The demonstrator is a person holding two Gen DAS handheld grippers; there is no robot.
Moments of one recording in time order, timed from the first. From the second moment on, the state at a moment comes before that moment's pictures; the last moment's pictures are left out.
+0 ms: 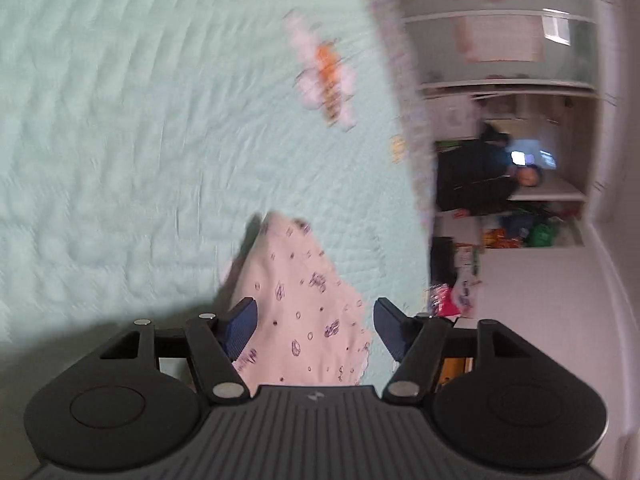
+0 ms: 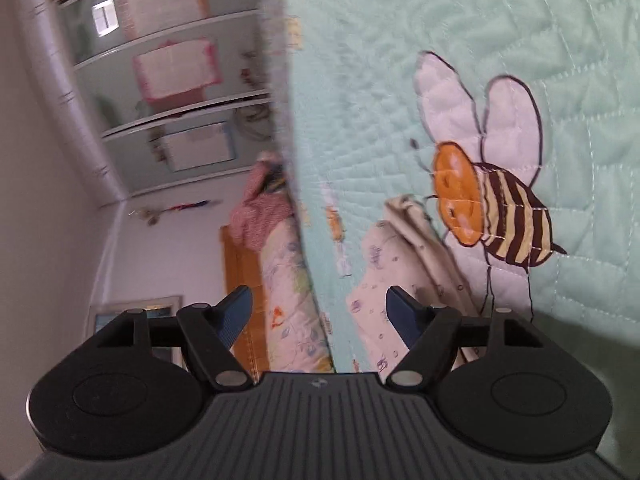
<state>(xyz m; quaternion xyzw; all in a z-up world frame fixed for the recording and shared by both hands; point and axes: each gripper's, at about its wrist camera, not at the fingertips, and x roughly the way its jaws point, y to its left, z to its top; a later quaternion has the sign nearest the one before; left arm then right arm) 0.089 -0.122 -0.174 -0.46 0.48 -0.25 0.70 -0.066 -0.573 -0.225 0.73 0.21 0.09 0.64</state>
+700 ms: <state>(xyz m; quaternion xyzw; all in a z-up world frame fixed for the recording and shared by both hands) 0.123 -0.168 -0.188 -0.27 0.41 -0.29 0.82 0.040 -0.539 -0.183 0.21 0.31 0.09 0.92</state>
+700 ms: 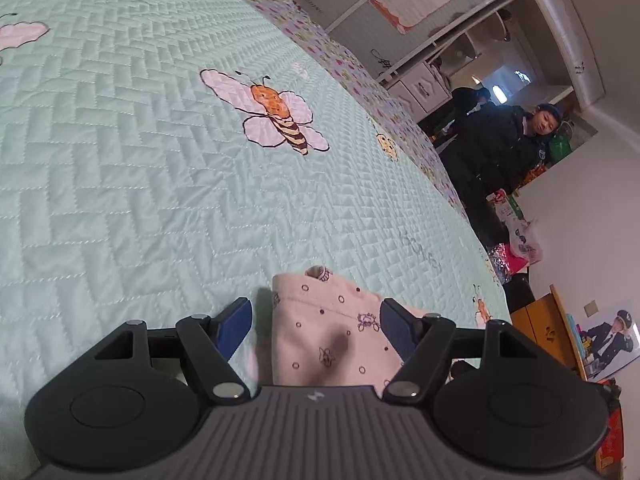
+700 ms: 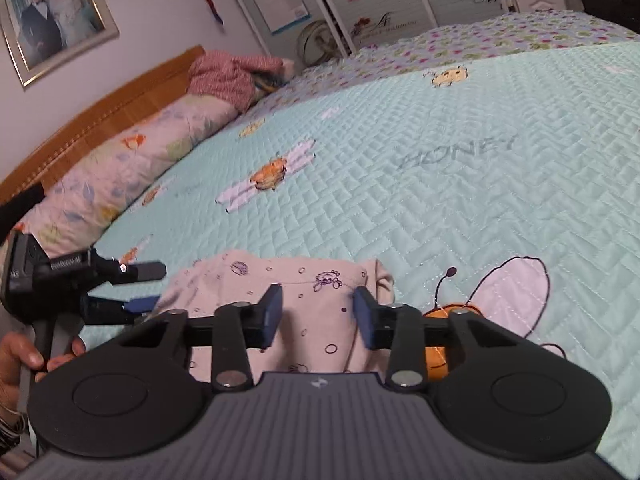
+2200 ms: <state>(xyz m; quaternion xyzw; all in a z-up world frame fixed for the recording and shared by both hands) 0.115 -0.259 -0.176 -0.09 0.39 -0.32 0.86 0.027 -0.537 -0.213 0.41 0.31 0.05 0.86</state>
